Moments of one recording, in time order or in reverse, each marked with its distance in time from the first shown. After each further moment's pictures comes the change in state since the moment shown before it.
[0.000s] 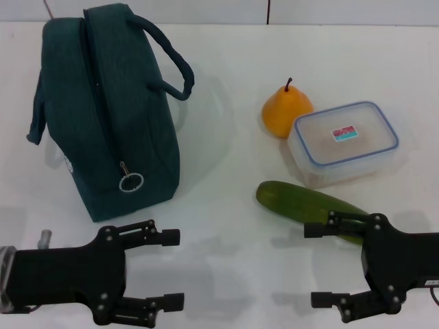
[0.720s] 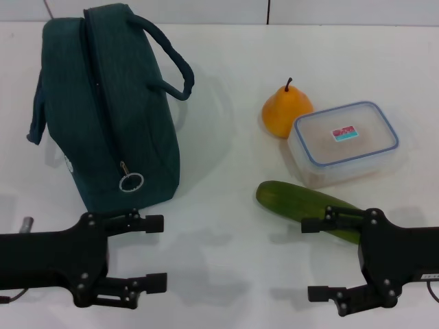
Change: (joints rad) left arm -0.003 0.024 -0.037 0.061 -0.007 0.033 -0.164; right arm 0.016 0.000 -0.004 0.000 0.001 0.016 0.007
